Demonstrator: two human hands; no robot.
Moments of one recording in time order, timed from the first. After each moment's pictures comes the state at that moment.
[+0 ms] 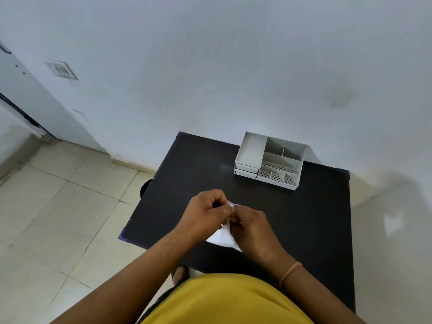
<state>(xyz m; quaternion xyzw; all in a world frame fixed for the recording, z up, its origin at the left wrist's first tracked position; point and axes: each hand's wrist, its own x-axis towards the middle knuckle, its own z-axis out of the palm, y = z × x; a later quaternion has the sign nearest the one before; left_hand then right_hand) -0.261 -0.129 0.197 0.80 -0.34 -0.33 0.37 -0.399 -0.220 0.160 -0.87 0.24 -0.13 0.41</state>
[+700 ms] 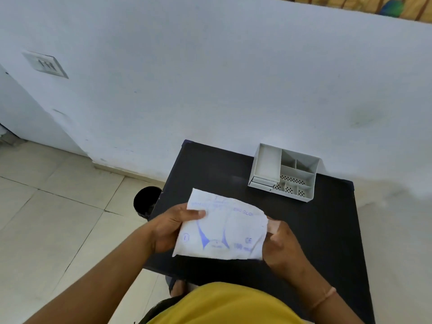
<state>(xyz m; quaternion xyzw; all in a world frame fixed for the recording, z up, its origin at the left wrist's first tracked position) -0.057 -0.053 0.147 0.52 -0.07 -0.71 0.48 -0.307 -0.177 0.196 -0.68 0.38 -0.12 0.62</state>
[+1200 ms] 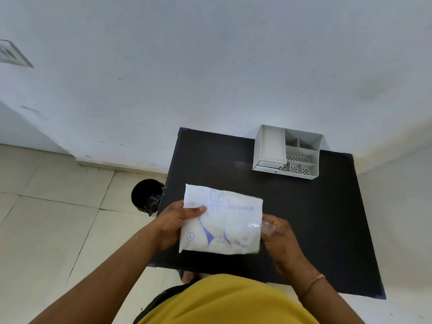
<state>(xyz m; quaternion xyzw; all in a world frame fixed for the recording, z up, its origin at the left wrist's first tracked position) -0.003 -0.044 0.091 0.57 -0.06 -0.67 0.46 -0.260 -0.138 0.138 -0.53 0.51 -0.15 0.66</state>
